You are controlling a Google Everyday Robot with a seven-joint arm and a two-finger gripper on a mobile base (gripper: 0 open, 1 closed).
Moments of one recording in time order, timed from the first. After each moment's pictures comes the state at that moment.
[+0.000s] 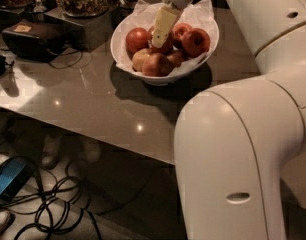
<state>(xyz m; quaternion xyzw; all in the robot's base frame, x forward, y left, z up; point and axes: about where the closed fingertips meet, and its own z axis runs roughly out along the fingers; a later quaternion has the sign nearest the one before) 0.700 -0.051 0.957 -0.54 0.82 0.03 0.16</state>
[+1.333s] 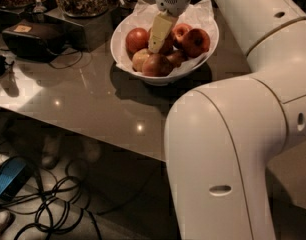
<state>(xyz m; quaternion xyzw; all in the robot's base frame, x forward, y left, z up) 0.701 -0.041 0.937 -0.56 0.82 0.04 0.14</state>
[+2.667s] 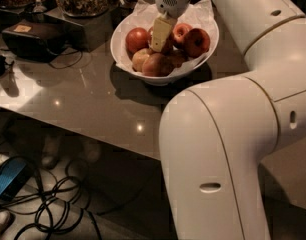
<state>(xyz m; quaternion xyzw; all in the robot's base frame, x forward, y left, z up) 0.701 -0.040 0.933 -0.56 0.82 0.04 0.13</state>
